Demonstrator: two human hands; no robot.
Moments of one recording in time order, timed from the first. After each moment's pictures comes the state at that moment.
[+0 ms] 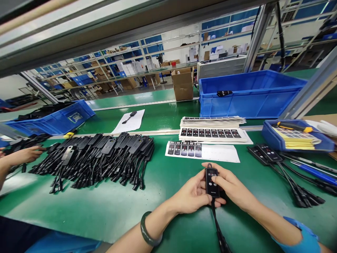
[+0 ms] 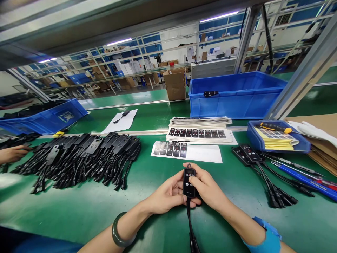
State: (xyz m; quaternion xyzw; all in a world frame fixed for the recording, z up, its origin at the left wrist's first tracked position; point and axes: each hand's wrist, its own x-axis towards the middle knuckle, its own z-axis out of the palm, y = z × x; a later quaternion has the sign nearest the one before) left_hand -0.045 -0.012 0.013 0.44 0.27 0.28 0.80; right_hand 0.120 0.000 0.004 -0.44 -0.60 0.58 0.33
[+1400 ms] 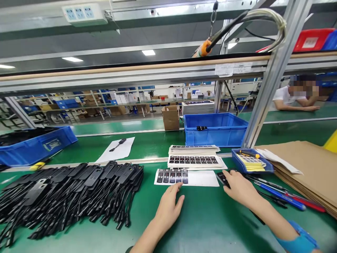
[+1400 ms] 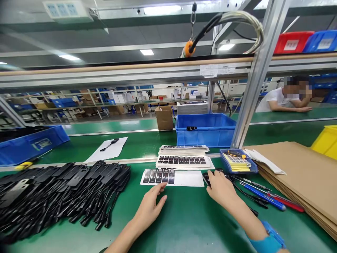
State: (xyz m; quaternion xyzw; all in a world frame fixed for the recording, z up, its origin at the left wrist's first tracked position) left_hand -0.075 0.009 0.013 0.72 0.52 0.32 0.33; right_hand 0.202 0.024 0.040 -0.70 -0.71 0.00 0.05
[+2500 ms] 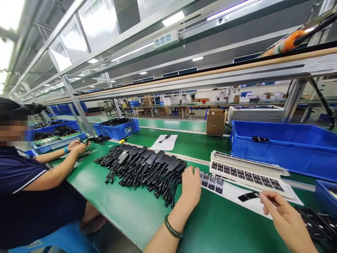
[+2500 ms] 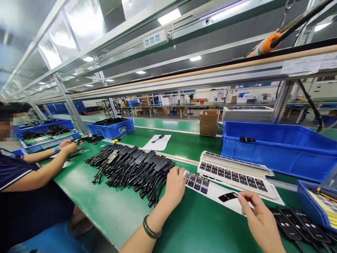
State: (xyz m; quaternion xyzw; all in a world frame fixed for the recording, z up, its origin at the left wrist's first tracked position) left_hand -0.125 0.032 0.035 0.65 0.73 0.23 -0.05; right_hand 0.141 0.034 0.003 -0.56 -0.64 0.25 0.46
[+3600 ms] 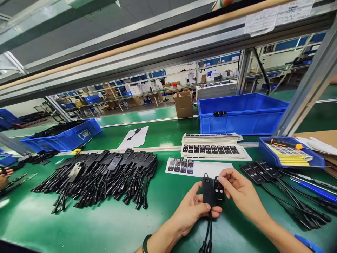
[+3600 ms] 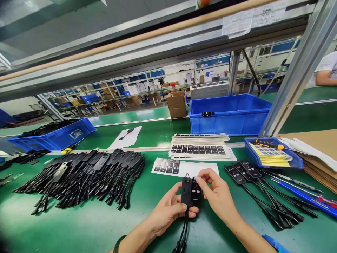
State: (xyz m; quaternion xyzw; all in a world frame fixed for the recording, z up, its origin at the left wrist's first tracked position) left_hand -0.043 -0.017 0.023 0.37 0.36 0.36 0.77; right_hand 0.129 0.005 0.019 -0.45 -0.59 0.43 0.52
